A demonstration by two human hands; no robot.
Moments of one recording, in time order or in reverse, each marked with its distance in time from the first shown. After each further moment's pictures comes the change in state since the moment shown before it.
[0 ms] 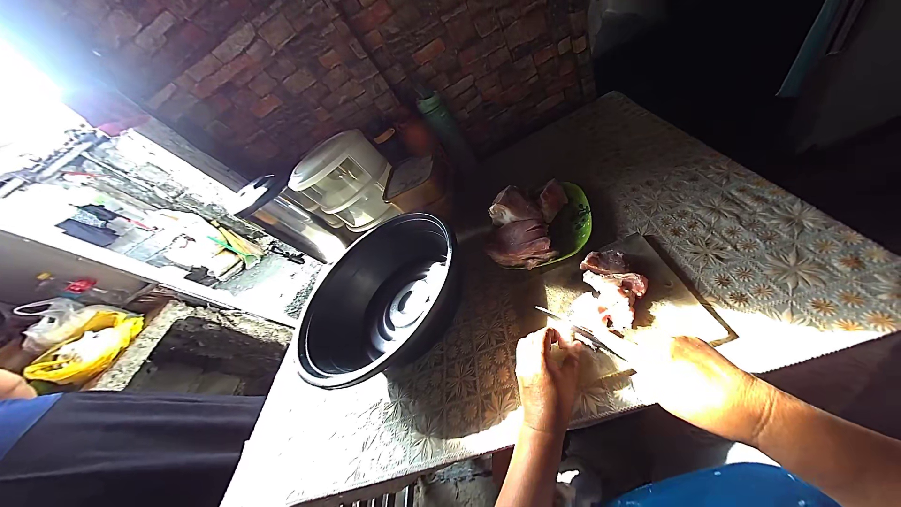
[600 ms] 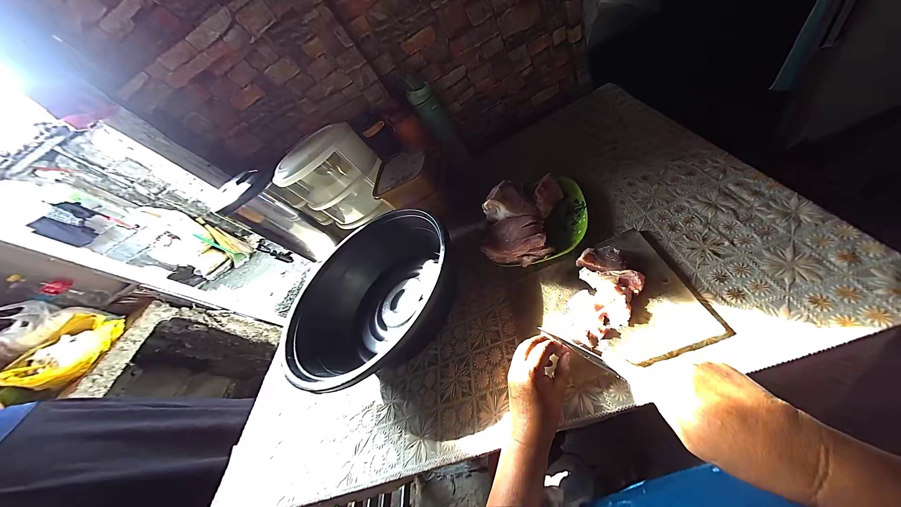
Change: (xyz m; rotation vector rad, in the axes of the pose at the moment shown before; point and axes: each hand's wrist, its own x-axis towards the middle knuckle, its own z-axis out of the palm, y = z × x) left_hand -0.007 -0.018 -0.007 -0.210 -0.021 0.143; right_hand -0.032 -0.008 0.007 -0.090 0.336 -0.171
